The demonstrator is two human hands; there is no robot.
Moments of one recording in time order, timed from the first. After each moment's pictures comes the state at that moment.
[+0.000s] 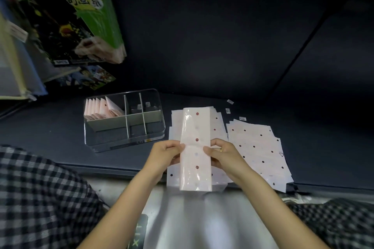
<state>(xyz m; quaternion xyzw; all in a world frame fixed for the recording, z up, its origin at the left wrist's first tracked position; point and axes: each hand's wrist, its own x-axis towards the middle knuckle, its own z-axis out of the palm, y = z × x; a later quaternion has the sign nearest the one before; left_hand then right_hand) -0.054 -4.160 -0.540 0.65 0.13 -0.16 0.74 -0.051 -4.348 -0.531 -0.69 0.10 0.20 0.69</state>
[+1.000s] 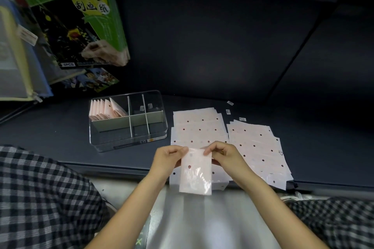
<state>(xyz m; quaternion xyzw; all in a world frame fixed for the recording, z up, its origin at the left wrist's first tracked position) -0.074 -4.161 -0.544 0.68 0.14 -0.12 0.71 -0.071 -4.345 -0.526 -0.76 0.02 0.15 0.64</state>
